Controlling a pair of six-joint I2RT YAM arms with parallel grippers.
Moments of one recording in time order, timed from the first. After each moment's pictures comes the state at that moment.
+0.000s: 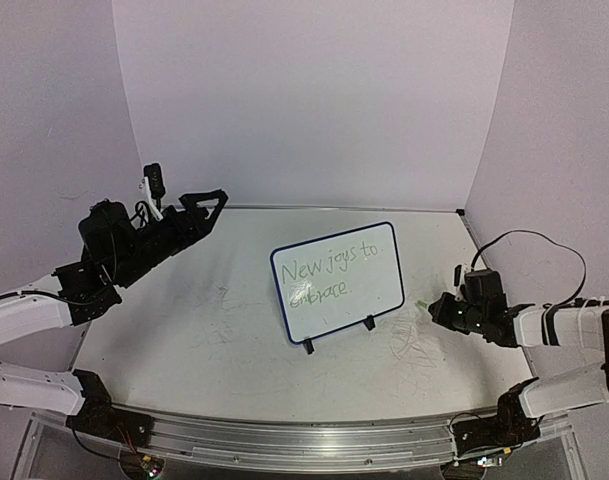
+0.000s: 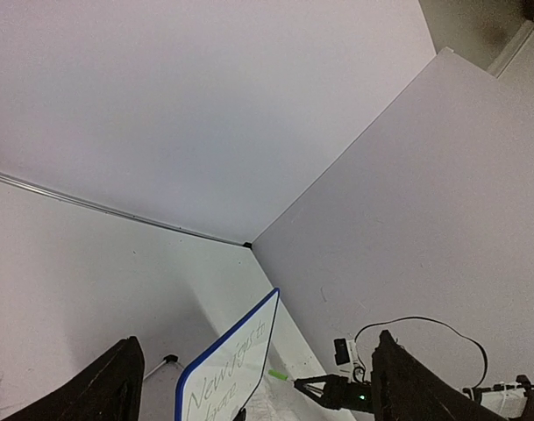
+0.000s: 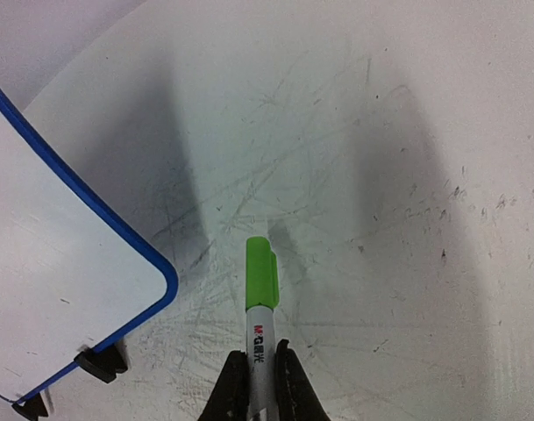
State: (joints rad) left arm -0.79 0.97 0.72 0.33 -0.11 -0.73; right arm 0.33 1.19 0.37 0.12 0.02 0.60
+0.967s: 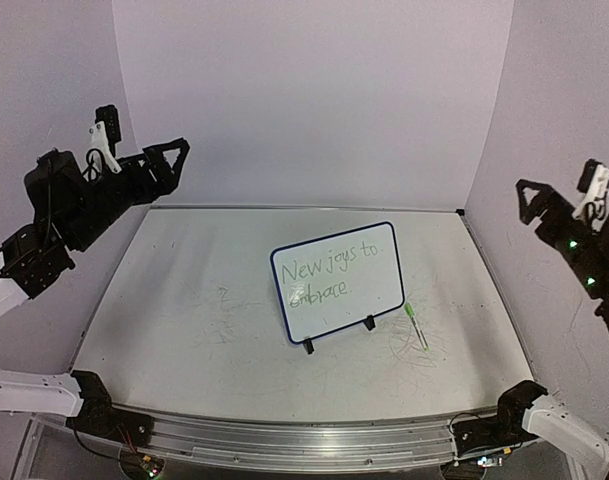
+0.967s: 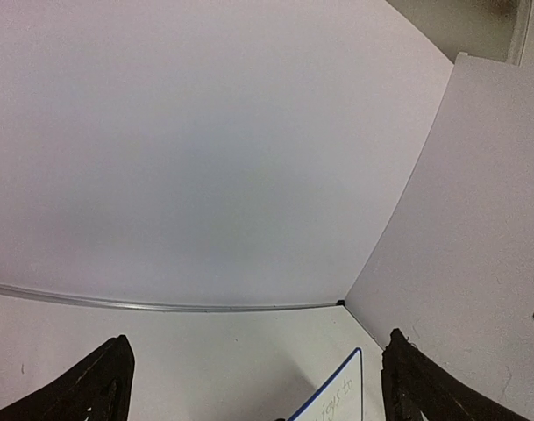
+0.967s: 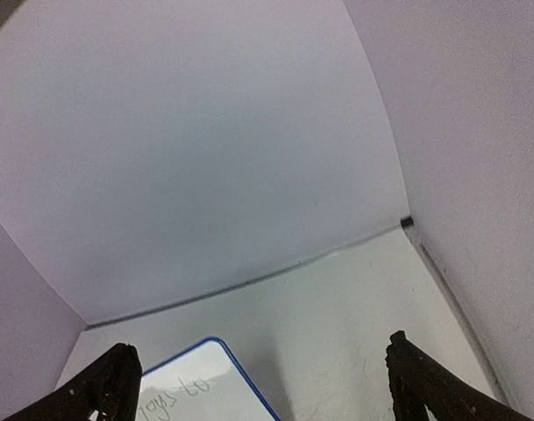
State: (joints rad) left arm -0.79 0.89 1.05 -0.04 -0.33 -0.34; right arm 0.33 0.56 0.98 -0.42 0.28 0.42
